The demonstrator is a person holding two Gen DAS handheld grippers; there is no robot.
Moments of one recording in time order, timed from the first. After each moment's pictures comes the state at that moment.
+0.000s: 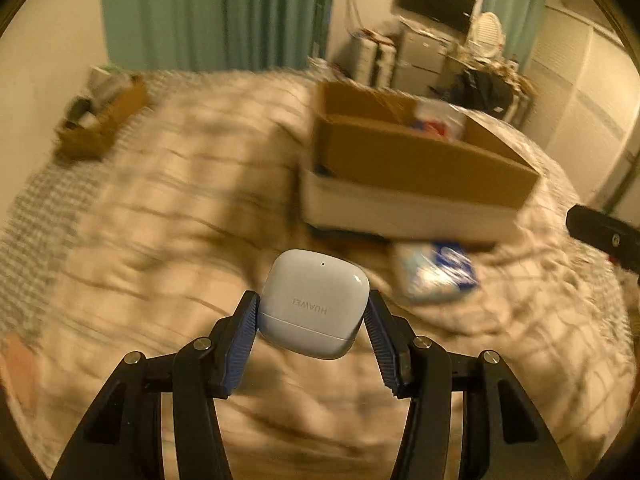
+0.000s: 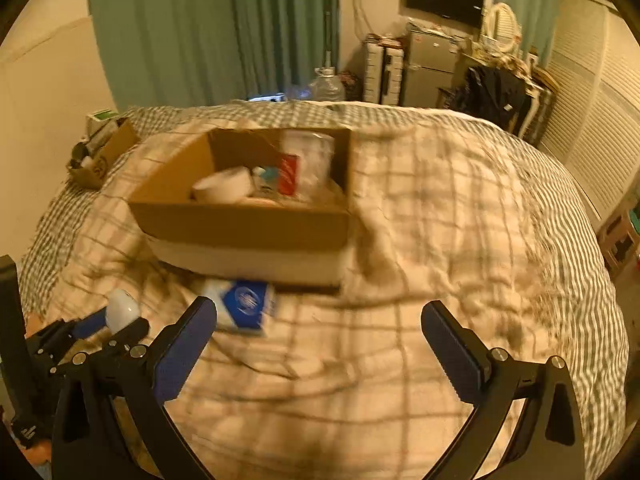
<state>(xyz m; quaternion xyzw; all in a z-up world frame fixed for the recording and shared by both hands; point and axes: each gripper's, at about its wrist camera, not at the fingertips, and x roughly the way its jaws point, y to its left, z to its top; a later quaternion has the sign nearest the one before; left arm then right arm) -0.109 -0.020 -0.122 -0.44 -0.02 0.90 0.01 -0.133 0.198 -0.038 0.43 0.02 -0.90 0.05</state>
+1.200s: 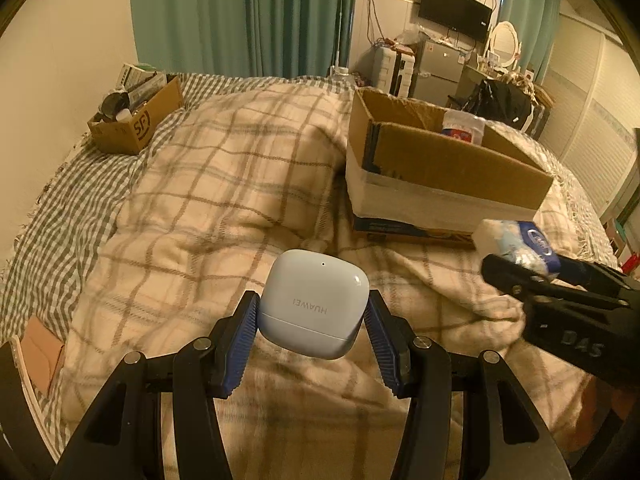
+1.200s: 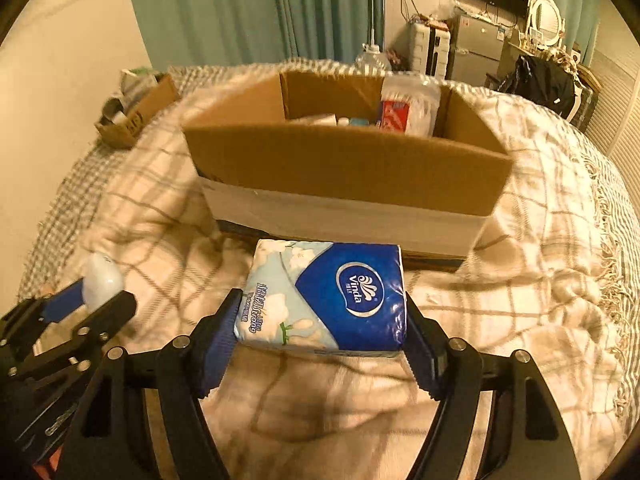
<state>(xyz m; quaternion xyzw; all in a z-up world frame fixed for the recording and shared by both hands) -0.081 -0.046 -0.119 -0.43 -0.03 0.90 -0.01 -0.129 0.136 -0.089 0.45 0.01 -0.88 0.11</state>
